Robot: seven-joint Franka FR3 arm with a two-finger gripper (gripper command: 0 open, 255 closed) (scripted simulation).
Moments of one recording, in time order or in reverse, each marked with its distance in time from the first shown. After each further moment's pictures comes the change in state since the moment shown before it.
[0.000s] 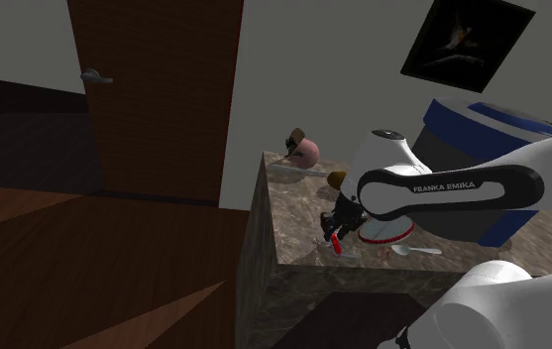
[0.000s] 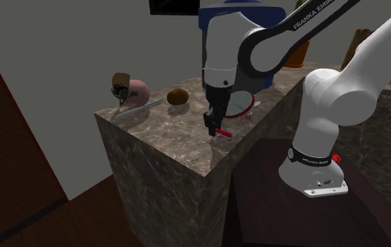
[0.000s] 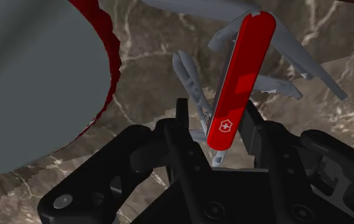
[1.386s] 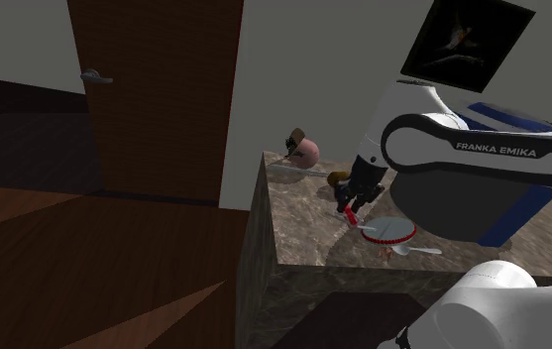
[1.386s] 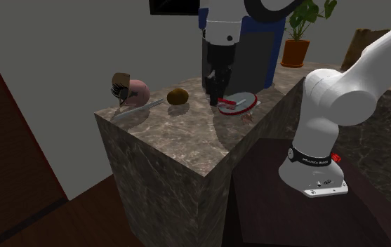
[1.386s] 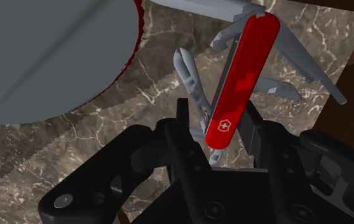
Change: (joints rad) arm -0.003 -0.144 -0.022 0.206 -0.014 -0.350 -0.006
